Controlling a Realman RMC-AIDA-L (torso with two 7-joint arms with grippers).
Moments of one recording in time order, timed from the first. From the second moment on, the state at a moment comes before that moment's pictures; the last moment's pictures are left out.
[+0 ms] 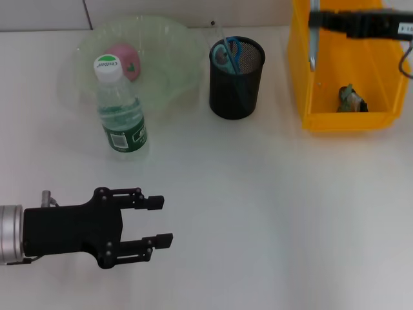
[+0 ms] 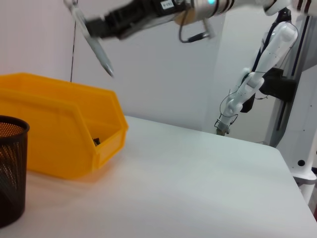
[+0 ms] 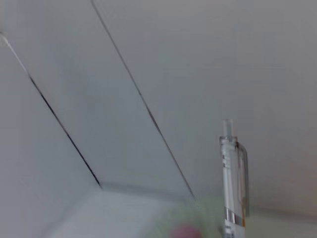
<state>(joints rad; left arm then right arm) -0.34 -2.06 0.90 0.61 1.91 1.71 -1.09 0.39 2.08 -1.03 -1.33 -1.85 -1.28 2.29</state>
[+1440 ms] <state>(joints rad) -0.33 -2.06 0.88 0.61 1.87 1.76 -1.10 0.66 2.07 -1.07 -0.38 -1.25 -1.22 1.32</state>
